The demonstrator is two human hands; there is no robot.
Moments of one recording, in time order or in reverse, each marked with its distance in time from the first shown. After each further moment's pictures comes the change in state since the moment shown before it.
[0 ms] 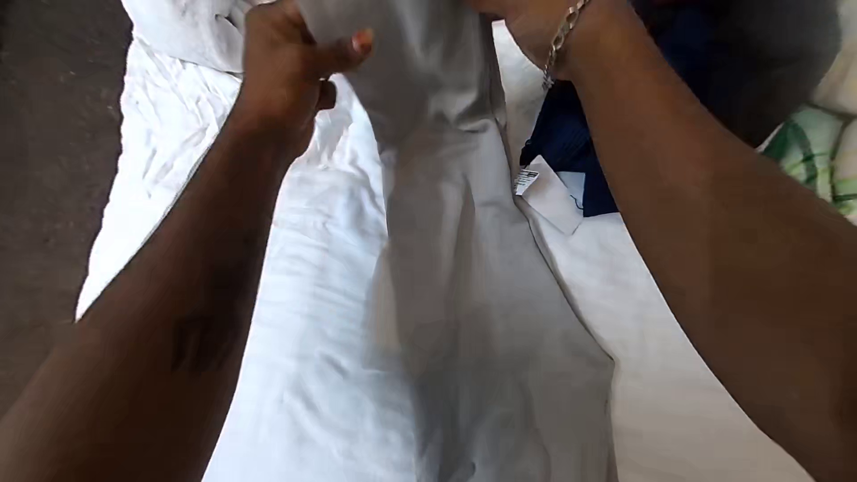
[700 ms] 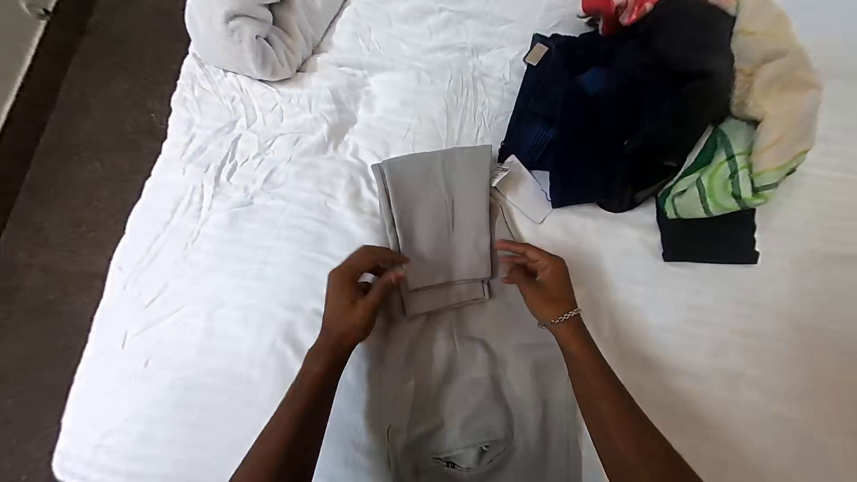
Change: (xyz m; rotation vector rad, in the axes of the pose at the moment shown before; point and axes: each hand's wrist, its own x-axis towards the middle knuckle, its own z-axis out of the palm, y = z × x) left_hand -0.262 -0.031 0.090 0.338 0.002 0.017; right_hand -0.320 -0.005 0.094 0.055 0.255 0.398
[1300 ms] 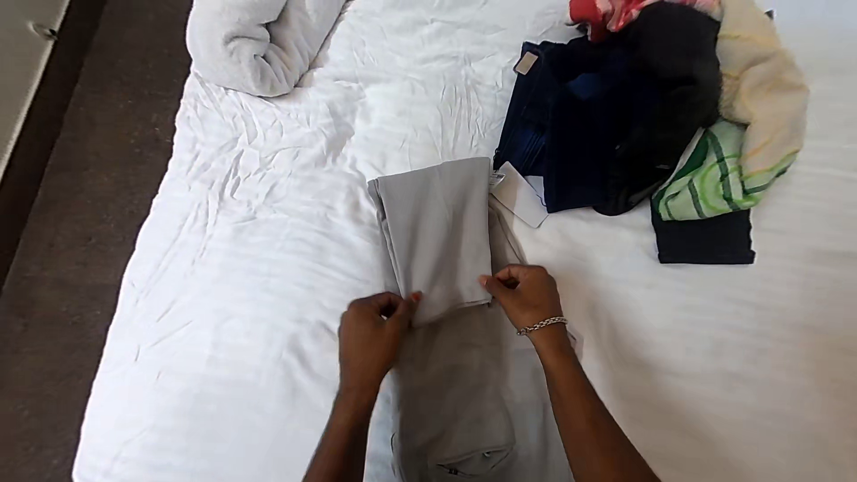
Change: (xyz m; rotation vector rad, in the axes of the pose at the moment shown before) left_hand -0.018 0.062 0.024 0.172 0.085 -0.580; right_hand -0.006 -0.049 0.014 -0.333 0.031 0.384
